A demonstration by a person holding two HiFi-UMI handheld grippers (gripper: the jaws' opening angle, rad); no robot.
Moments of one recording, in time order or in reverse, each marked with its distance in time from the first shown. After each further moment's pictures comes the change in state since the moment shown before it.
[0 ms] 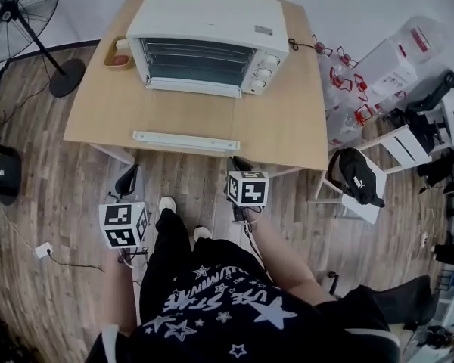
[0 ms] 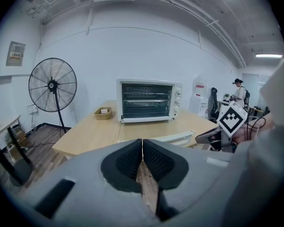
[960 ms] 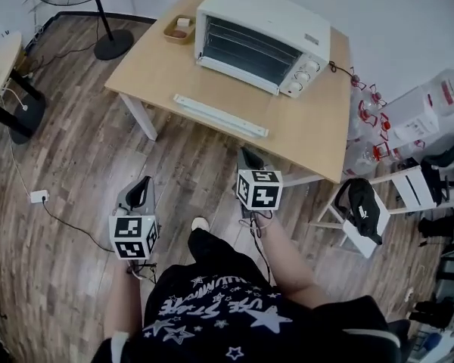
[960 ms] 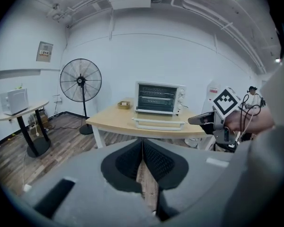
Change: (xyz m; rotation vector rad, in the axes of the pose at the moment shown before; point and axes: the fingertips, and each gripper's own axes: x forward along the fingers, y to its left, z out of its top) left arm -0.145 -0.034 -0.086 -0.154 -0.009 0.197; right arm -0.074 0.085 0.008 -0.239 -0.145 0.200
